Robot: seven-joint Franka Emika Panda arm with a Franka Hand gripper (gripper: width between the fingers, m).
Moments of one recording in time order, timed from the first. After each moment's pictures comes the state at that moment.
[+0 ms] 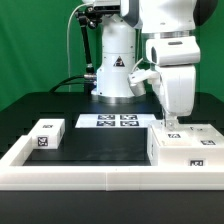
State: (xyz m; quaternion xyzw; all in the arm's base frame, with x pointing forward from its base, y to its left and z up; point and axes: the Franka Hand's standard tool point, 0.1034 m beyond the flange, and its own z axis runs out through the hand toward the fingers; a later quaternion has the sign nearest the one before) arm 0.544 0.062 0.059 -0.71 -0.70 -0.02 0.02
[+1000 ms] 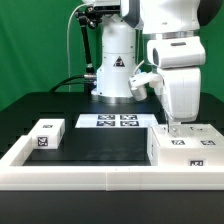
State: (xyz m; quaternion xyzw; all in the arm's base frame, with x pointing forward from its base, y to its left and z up) arm 0.577 0.061 0.059 -0.71 -0.70 -0.03 0.02
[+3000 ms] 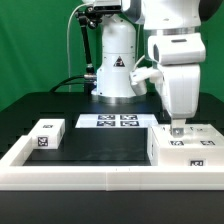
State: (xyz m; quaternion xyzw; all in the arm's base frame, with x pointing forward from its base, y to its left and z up) arm 0.556 0.061 0.073 -0.73 -0.68 -0.01 0.02
